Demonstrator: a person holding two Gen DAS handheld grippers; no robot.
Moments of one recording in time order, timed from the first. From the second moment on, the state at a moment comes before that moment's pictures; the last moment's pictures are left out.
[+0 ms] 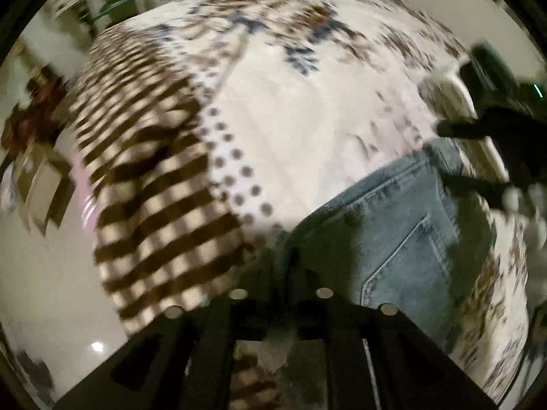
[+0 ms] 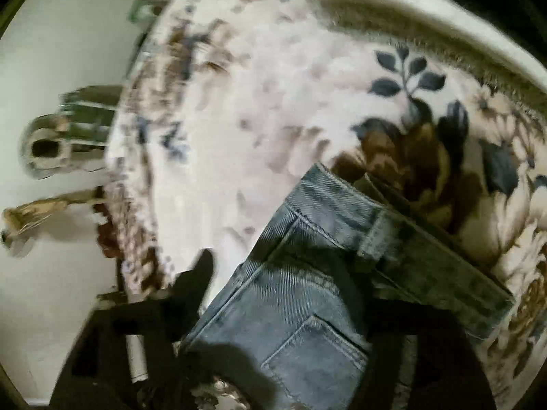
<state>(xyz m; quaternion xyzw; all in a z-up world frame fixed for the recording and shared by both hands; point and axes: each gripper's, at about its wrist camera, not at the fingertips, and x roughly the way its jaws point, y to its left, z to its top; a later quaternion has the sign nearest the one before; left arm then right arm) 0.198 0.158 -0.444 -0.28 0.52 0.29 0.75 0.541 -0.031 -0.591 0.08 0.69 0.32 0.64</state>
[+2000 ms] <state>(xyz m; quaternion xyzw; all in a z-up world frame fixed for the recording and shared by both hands) 0.077 0.035 -0.582 -0.73 0.20 0.29 0.59 0.457 -0.216 -0.681 0.22 0.71 0.32 0.58</state>
